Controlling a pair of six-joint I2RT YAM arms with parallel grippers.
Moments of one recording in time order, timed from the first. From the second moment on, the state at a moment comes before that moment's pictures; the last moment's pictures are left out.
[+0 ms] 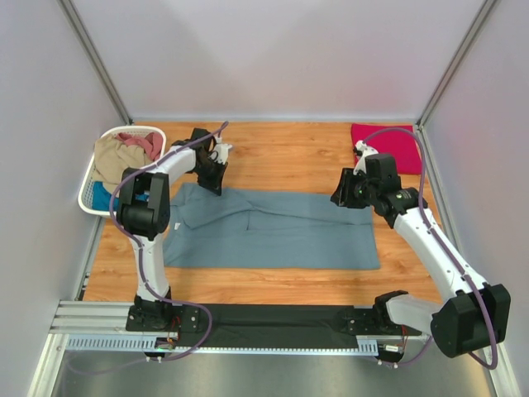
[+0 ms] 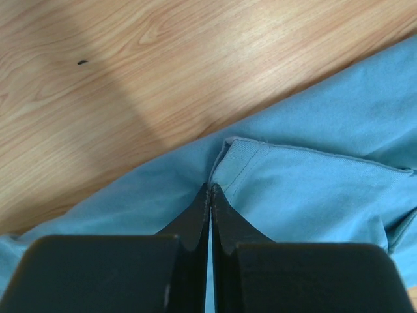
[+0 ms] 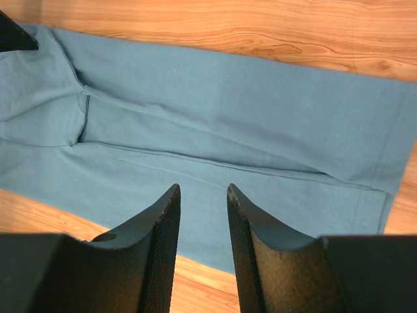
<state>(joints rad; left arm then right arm) -0.21 2.07 1.54 -0.71 0.31 0.20 0.27 1.17 0.99 -0.57 -0.17 0.33</state>
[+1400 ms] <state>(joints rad) -0.49 1.69 1.24 -0.84 0.20 0.02 0.27 0.98 0.96 -0.66 -0.17 0.32</state>
